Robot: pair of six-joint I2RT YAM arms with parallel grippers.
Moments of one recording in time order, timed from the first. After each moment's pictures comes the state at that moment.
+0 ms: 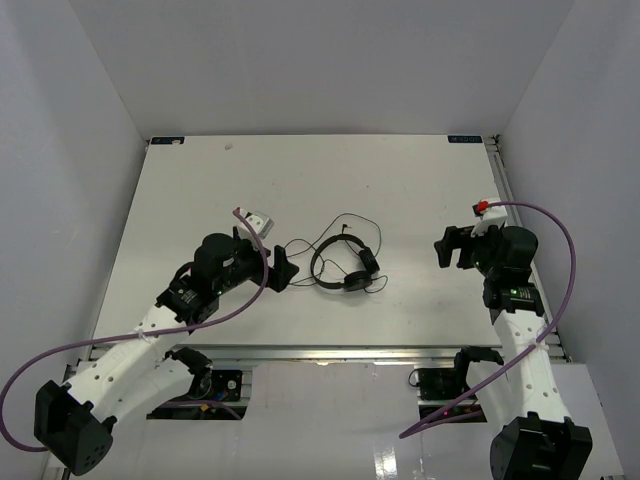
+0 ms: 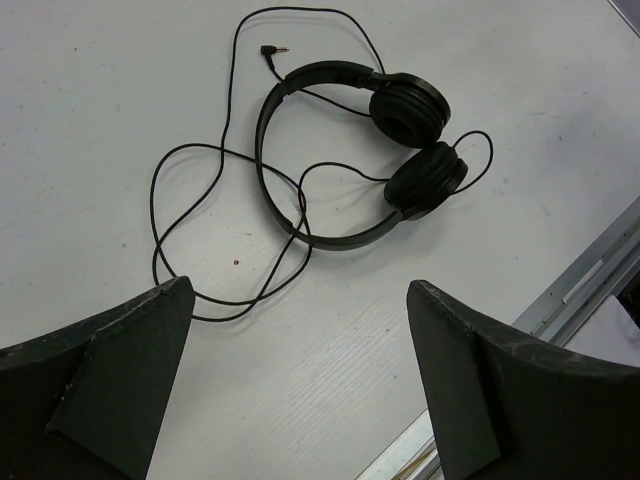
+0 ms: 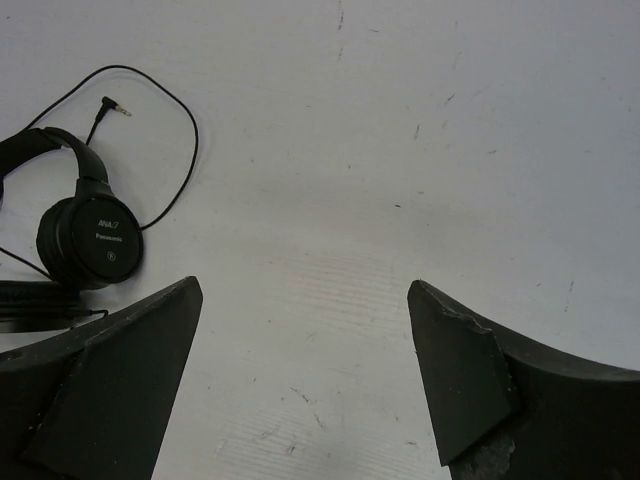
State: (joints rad) left arm -0.59 0.83 0.62 -0.16 0.16 -0.18; right arm -0.10 0.75 0.55 -0.21 -0.37 -0.10
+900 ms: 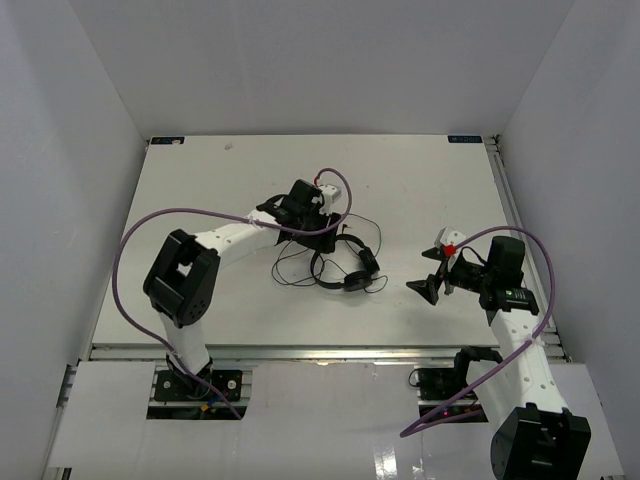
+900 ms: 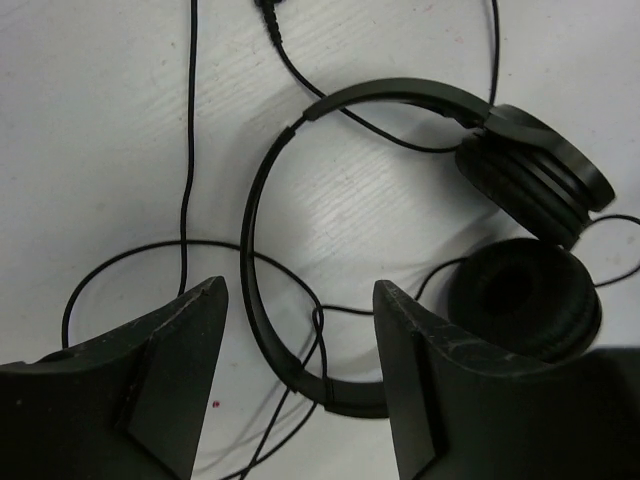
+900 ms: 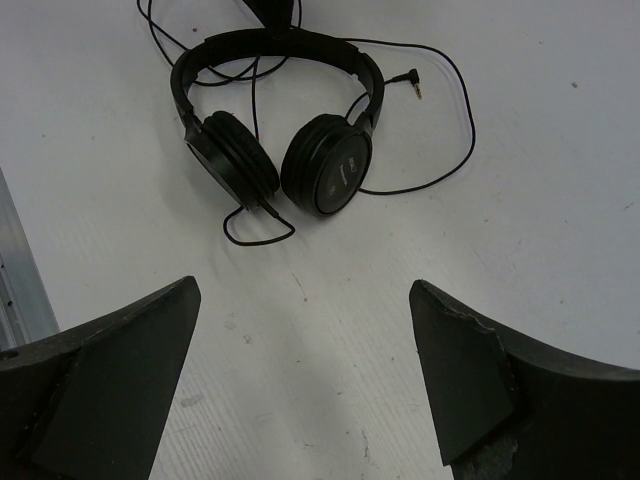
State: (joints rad) left arm -0.64 1.80 1.26 -0.33 0.17 -0.18; right arm -0.10 0.78 0.48 -0.36 -1.05 -0.70
